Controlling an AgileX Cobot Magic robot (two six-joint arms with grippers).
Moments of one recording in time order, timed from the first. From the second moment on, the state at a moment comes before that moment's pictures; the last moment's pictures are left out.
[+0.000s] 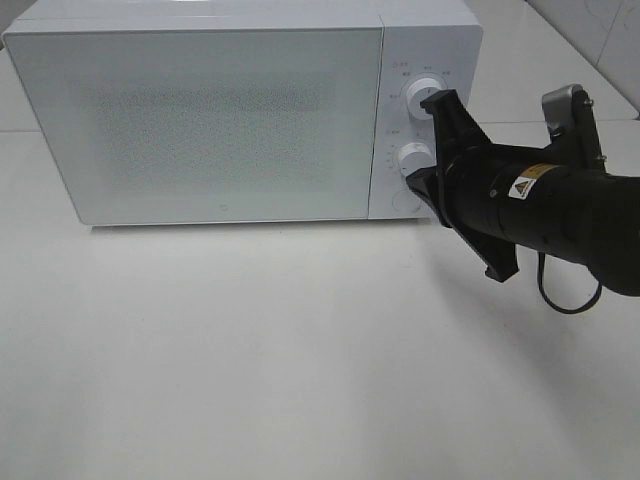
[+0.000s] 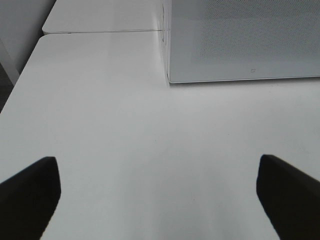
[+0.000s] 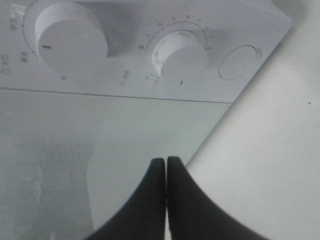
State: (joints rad) left arm 0.02 -0.01 -0.50 -0.07 1.04 0.08; right arm 0.55 1.61 -0.57 0.29 -0.59 1.08
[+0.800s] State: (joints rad) left arm 0.02 -0.01 -0.50 -0.07 1.04 0.08; right arm 0.65 1.74 -0.57 0.64 -0.85 1.22
